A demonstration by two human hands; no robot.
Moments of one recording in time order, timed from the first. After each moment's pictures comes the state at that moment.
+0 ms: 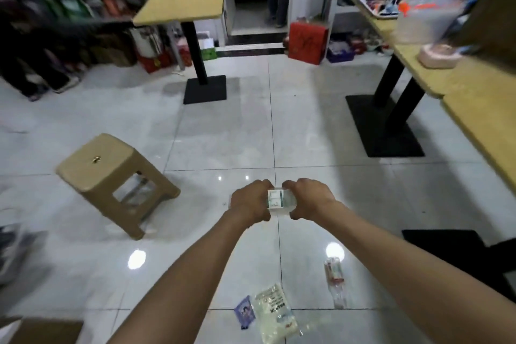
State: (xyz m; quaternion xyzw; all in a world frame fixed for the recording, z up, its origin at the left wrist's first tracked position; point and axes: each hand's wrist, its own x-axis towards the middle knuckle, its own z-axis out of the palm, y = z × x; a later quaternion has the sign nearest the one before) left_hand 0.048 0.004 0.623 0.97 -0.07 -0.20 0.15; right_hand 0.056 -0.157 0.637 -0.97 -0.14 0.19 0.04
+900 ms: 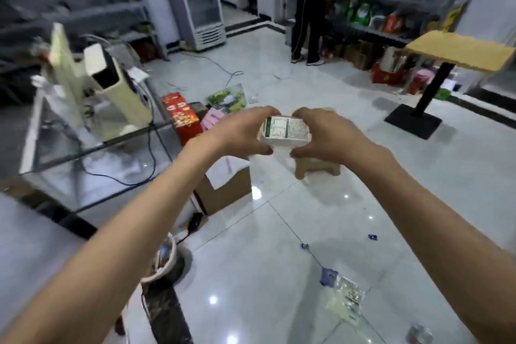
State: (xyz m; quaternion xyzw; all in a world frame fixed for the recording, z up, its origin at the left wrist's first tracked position) left_hand -0.484 0.250 1.006 0.96 0.23 0.05 0.16; right_hand -0.333 0.113 1.012 -0.80 -0.59 0.05 0.11
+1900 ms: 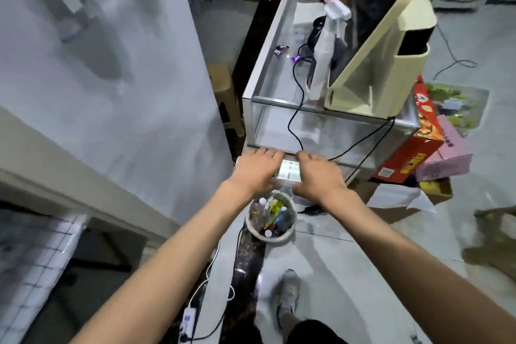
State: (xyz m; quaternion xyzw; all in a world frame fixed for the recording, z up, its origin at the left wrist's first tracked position) left_hand -0.930 0.504 0.807 0.81 0.59 -0.02 0.06; right_hand -0.770 0.519 0.816 -0.58 -0.80 0.14 -0.06
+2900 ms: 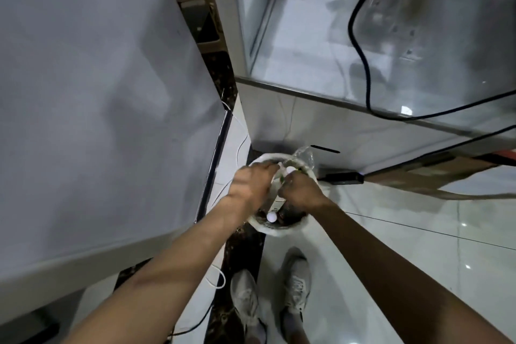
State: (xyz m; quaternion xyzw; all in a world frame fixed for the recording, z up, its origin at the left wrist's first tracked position) left_hand -0.963 0.617 0.370 0.73 0.64 -0.08 0.23; right_hand -0.828 0.643 0.361 -0.63 -0.61 0.48 -0.11
